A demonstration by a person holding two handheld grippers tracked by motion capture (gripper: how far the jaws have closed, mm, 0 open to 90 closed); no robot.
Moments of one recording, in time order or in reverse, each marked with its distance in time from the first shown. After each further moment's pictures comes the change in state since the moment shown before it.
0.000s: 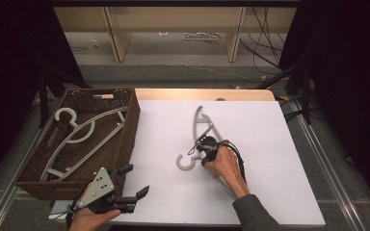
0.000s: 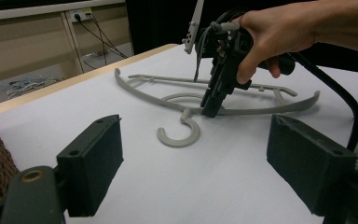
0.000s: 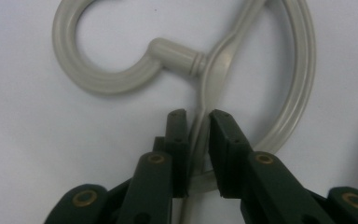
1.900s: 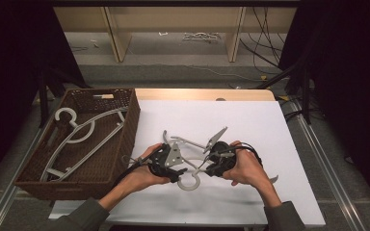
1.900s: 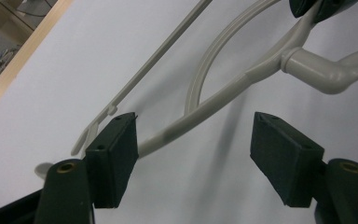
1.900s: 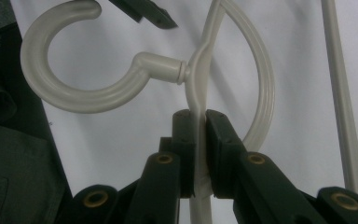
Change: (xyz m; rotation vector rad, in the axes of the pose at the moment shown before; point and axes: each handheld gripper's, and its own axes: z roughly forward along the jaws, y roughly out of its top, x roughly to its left) left arm -0.004 0.033 0.160 0.478 -0.131 0.410; right arm 0.017 -0.037 -0.079 -0.105 0.206 -0.321
